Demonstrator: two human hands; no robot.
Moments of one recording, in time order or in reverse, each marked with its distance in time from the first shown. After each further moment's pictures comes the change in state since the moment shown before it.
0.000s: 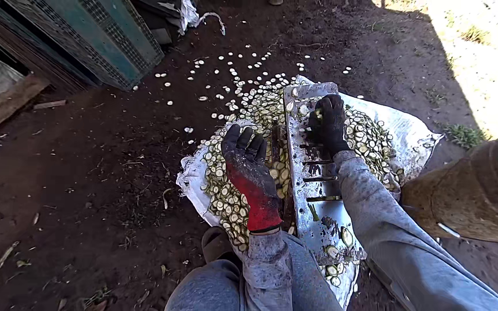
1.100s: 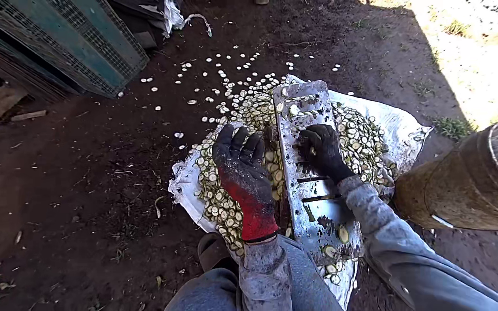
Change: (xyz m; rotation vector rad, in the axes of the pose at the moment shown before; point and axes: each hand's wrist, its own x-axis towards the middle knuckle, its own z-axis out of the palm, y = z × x) left_hand -0.002 0.006 0.006 -0.013 -0.069 0.000; right_hand -0.072 -0.001 -0.024 0.048 -0.136 -0.211
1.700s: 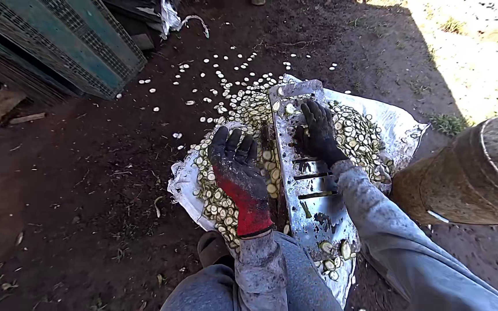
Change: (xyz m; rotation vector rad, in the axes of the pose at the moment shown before) left_hand -0.001 -0.005 -0.006 -0.001 0.022 -0.006; right_hand 0.031 0.011 0.004 -0.102 -0.114 0.163
